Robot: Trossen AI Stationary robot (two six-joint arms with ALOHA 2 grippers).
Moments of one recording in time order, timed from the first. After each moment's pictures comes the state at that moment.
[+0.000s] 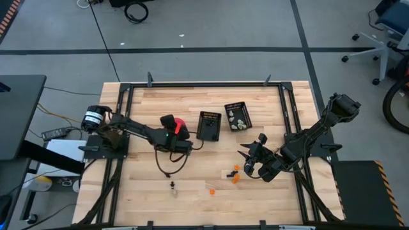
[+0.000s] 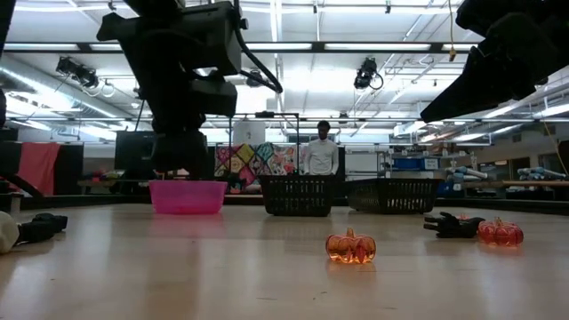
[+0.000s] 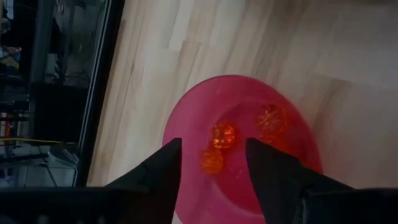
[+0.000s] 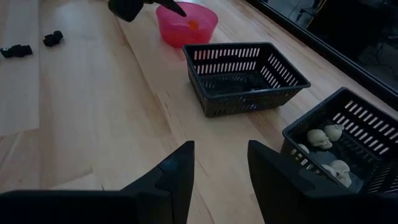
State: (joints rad) left arm -0.16 1.71 1.00 -0.75 -0.81 -0.37; right arm 0.64 1.34 0.60 -0.21 0.97 0.70
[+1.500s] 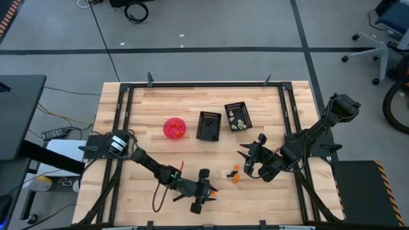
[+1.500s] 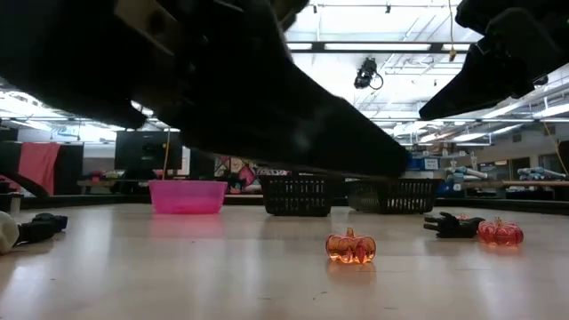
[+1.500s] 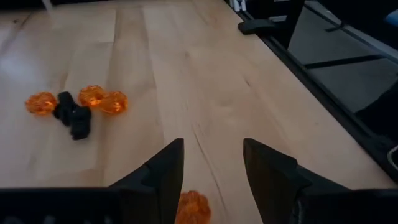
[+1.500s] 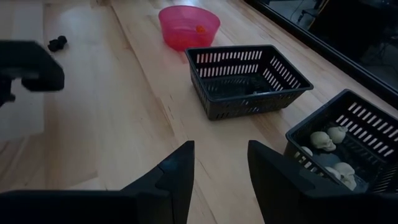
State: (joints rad) left arm -0.52 2.12 1.06 0.64 -0.26 -0.11; right arm 0.64 1.34 0.60 -0.19 0.97 0.70
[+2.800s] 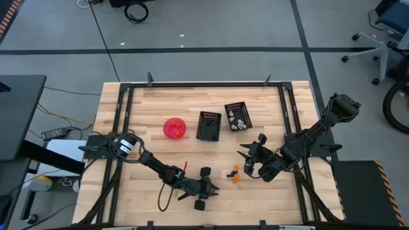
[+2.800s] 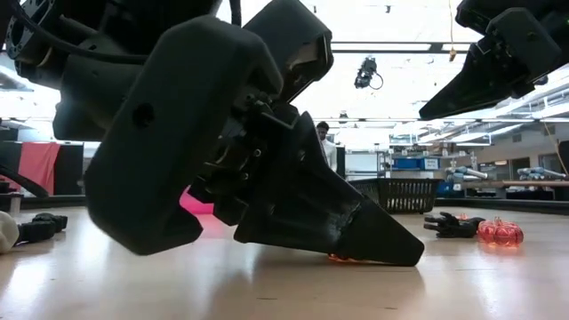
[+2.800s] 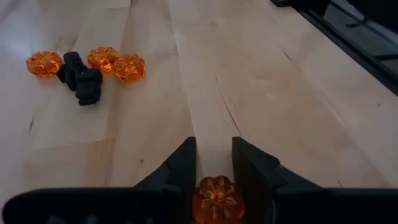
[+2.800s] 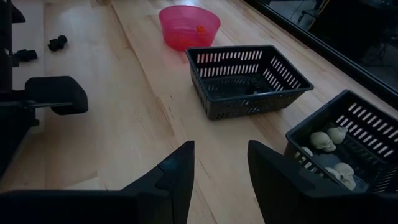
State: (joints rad) left arm -0.50 2.23 1.08 0.65 -0.27 -0.17; right arm 0.64 1.34 0.60 -0.19 0.97 0.69
